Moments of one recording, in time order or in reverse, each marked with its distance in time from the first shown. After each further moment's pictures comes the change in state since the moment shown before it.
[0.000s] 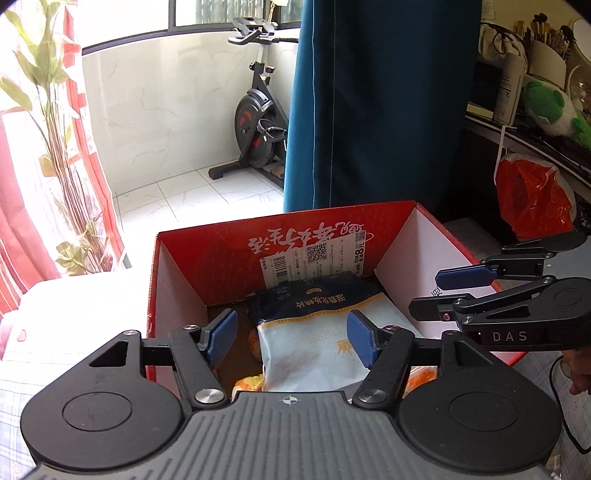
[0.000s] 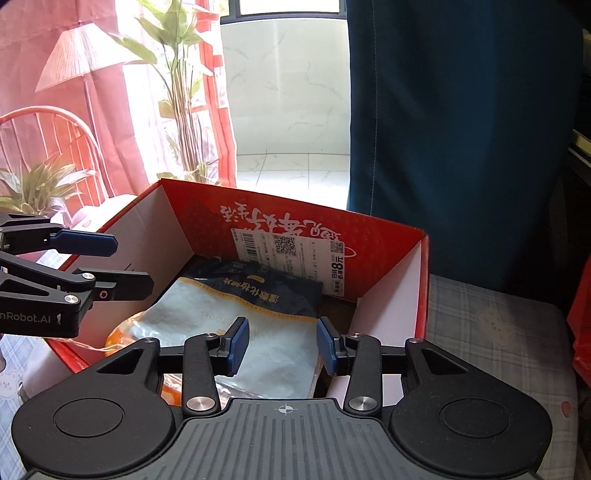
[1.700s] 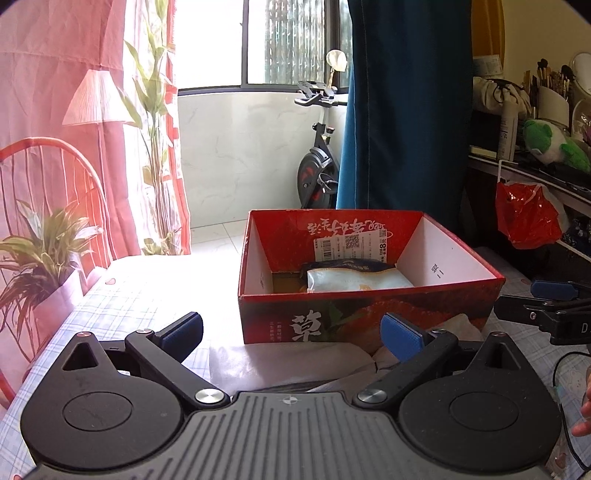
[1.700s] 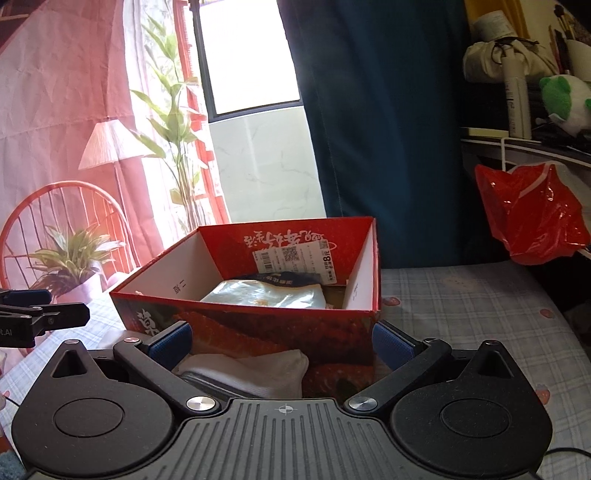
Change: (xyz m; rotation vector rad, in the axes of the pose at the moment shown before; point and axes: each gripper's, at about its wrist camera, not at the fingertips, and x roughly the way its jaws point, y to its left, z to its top) left arm -0.126 -0.022 -0.118 -0.098 -0.210 0.190; right arm -0.117 0.022 -0.147 0.158 -0.349 -0.010
